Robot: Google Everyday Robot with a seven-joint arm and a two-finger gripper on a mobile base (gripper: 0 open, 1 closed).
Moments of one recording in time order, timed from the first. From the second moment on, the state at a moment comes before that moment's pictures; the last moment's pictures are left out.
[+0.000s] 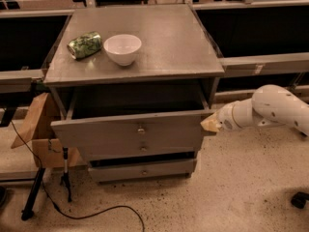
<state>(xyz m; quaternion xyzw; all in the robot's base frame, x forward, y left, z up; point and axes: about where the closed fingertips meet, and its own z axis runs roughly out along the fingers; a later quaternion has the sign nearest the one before) 0.624 -0.201 0.666 -0.38 0.85 0.12 0.33</state>
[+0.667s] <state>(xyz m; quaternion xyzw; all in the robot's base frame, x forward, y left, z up) 0.629 -0.192 0.667 -0.37 0.86 0.11 0.34</state>
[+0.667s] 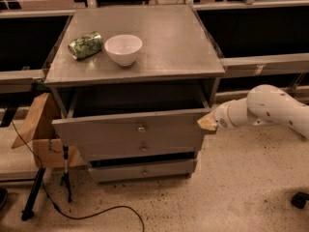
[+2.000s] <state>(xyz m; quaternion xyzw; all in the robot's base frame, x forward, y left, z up) 0.651 -0.162 0.672 -0.33 0.87 0.11 0.35</state>
